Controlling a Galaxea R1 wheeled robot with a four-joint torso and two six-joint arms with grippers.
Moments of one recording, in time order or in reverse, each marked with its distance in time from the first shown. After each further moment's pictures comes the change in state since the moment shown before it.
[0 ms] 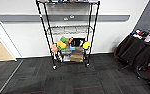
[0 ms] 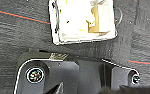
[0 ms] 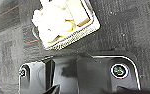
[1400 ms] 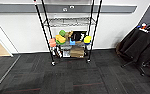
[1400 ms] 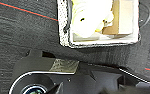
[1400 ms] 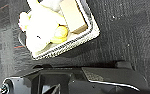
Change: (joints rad) left arm 0.000 0.049 -0.085 -0.054 -0.007 -0.001; right arm 0.072 0.042 -0.045 -0.007 -0.045 -0.001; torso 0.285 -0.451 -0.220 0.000
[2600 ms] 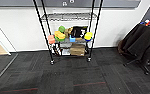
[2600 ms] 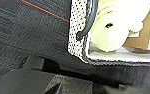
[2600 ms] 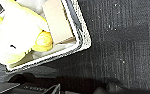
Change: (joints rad) left arm -0.006 0.069 -0.115 -0.129 -0.003 -0.003; right arm 0.103 0.080 -0.142 -0.016 -0.155 -0.005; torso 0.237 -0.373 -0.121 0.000
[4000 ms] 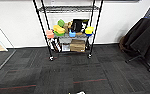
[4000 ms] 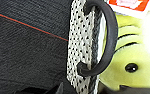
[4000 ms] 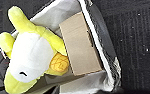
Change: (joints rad) left arm -0.104 -0.020 -0.002 -0.001 0.044 -0.007; right arm 0.106 0.075 0.045 0.053 0.010 0.004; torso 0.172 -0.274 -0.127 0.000
